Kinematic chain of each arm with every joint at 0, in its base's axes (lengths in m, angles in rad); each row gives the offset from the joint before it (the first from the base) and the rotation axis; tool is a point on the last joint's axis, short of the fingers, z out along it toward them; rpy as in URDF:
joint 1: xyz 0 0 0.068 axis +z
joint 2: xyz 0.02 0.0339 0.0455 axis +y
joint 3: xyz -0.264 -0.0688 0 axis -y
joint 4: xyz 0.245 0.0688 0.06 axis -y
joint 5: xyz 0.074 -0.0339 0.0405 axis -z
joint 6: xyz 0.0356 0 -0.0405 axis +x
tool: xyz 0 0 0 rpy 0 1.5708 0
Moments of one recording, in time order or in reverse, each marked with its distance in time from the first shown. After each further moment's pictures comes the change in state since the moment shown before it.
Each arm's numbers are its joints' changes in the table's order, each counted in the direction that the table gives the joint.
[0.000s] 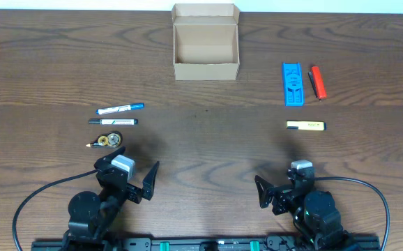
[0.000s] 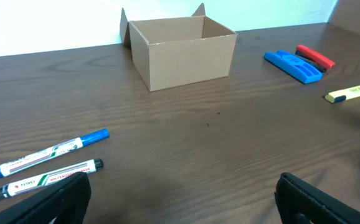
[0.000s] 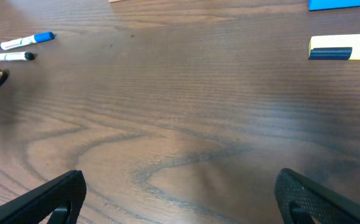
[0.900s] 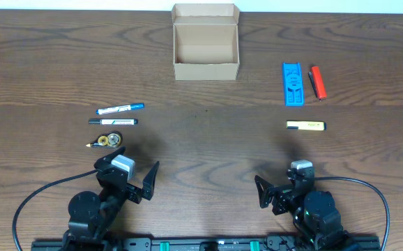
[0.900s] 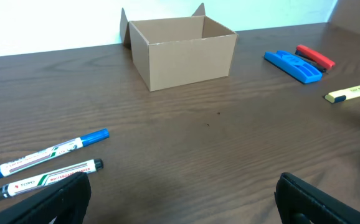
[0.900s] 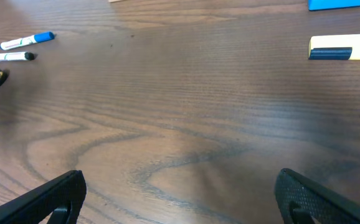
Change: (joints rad) left arm 0.000 0.000 0.000 0.000 0.000 0.000; right arm 0.000 0.000 0.000 0.000 0.000 0.000
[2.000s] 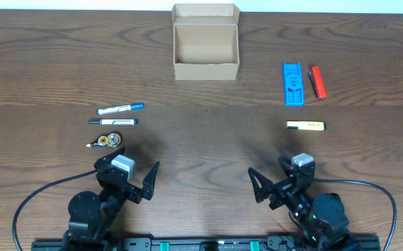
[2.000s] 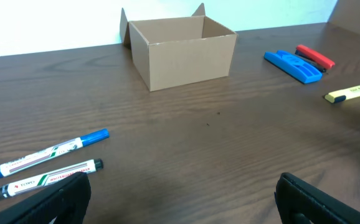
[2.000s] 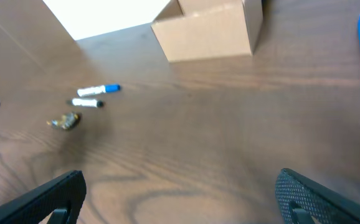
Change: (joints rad) left arm 0.000 0.000 0.000 0.000 0.000 0.000; right arm 0.000 0.013 -0.001 0.262 -0.116 0.018
